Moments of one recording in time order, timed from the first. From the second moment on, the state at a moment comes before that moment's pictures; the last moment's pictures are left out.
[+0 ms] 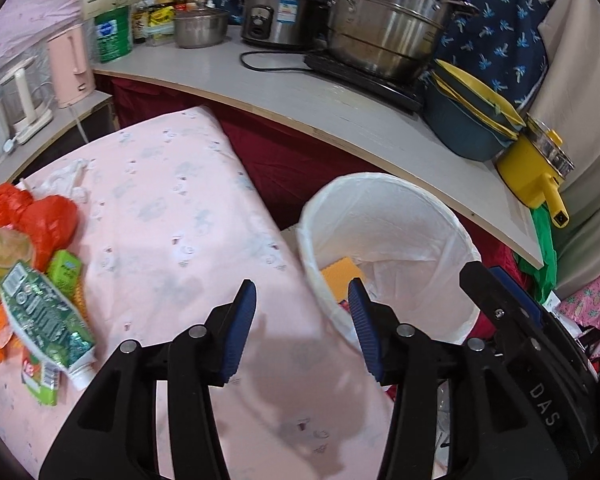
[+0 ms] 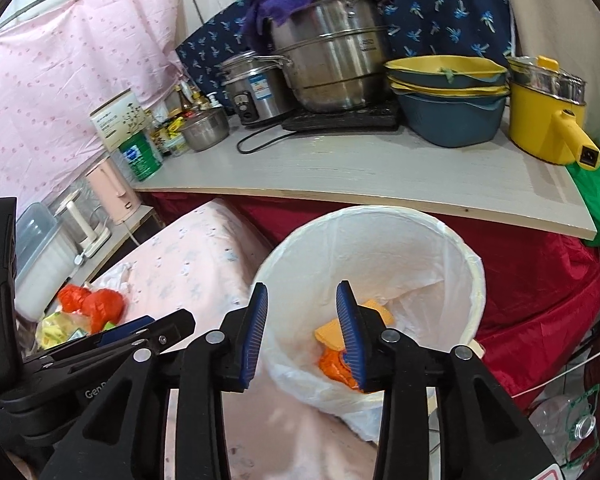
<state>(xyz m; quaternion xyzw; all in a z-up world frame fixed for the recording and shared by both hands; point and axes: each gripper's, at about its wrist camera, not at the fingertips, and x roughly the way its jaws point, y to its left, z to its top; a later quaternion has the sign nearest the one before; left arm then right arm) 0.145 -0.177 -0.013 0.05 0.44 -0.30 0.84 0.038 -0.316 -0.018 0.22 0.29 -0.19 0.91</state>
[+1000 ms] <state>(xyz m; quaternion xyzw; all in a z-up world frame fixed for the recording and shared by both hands) 0.161 0.049 -0.007 -0.04 0.44 -0.13 0.89 0.097 -0.130 0.009 0.12 0.33 -0.04 0.94</state>
